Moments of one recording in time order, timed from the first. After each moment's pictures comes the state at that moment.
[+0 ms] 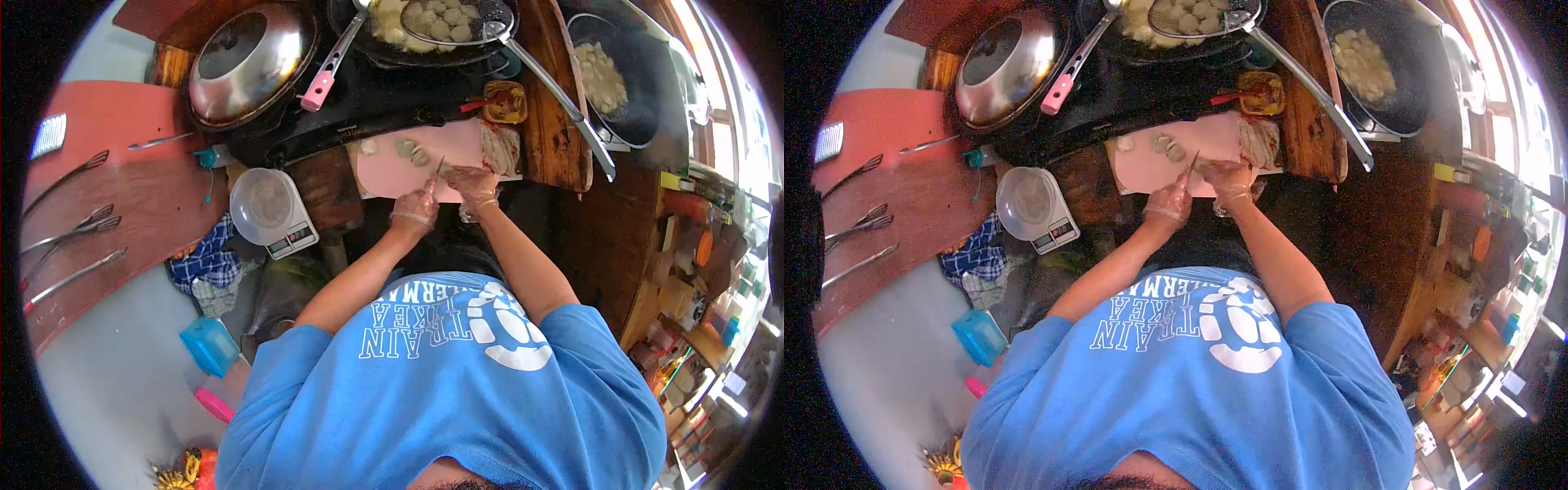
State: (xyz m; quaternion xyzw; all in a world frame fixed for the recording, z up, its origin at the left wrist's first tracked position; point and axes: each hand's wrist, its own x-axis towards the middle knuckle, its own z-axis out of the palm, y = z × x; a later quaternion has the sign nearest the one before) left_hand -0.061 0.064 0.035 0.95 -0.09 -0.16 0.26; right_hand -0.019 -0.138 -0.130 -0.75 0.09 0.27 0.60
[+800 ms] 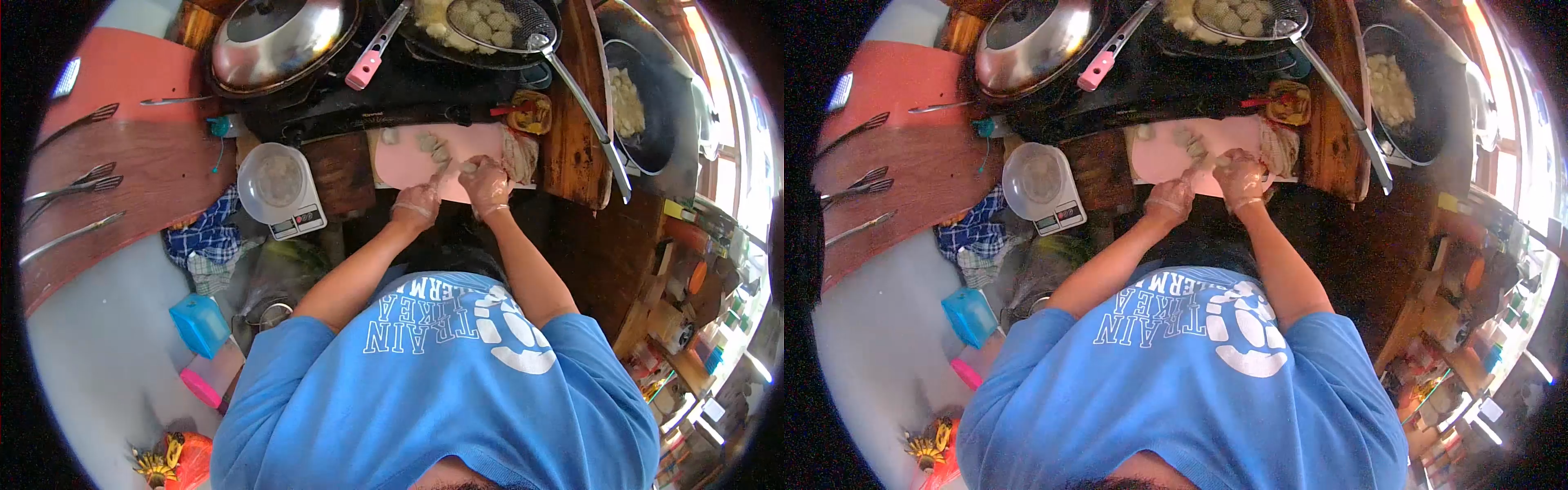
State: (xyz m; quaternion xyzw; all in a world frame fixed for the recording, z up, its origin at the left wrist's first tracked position) left_hand -0.061 0.090 0.040 0.95 -0.07 -0.15 0.28; right_hand -0.007 -0.093 0.020 -0.96 -0.01 0.07 0.27
